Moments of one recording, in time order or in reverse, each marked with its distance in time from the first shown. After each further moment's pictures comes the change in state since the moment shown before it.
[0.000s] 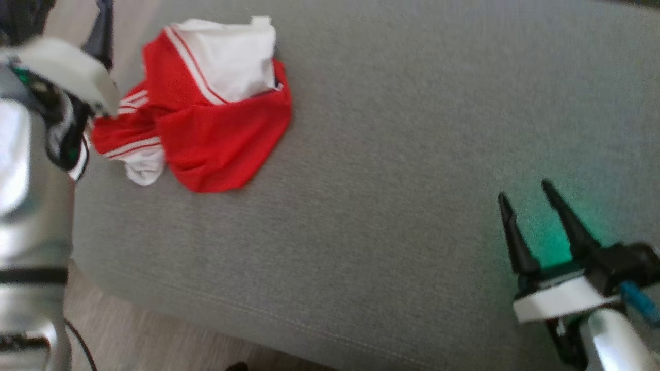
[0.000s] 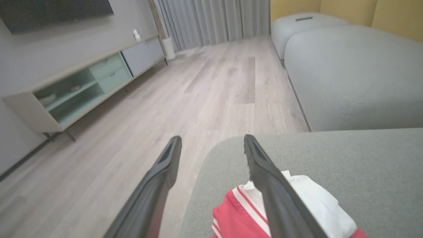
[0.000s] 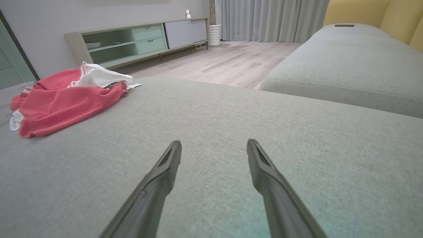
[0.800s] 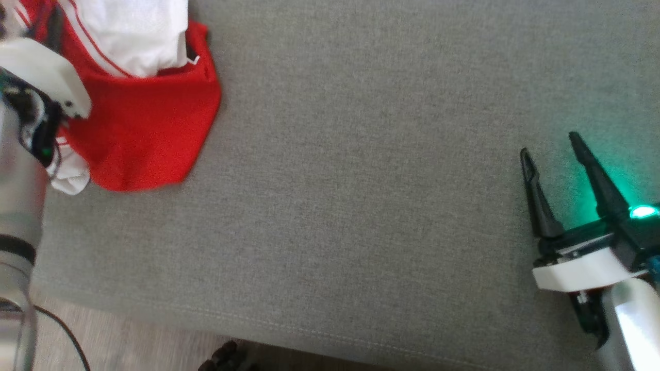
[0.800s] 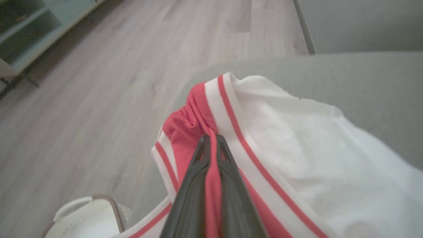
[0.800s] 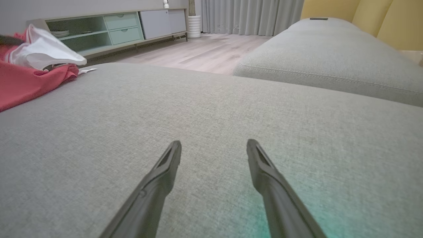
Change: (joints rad) left arm -0.198 0.062 -0.202 0.481 -0.200 -0.008 -0.073; right arm -0.086 -0.070 -0.018 -0.086 -0.016 0.000 -0.010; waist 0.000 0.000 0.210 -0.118
